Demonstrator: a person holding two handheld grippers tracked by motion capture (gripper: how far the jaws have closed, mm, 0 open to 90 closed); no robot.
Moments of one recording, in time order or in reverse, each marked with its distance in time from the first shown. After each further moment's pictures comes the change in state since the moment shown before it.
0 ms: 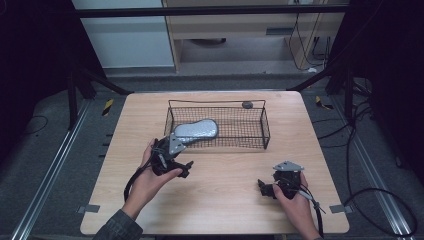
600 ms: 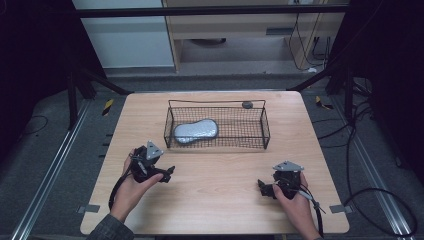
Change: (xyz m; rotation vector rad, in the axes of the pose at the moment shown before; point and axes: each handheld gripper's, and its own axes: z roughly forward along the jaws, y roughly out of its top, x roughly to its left) left arm 0.031 -0.061 -0.004 0.041 0.044 -0.133; right arm 0.000 0.000 0.000 0.000 0.003 -0.003
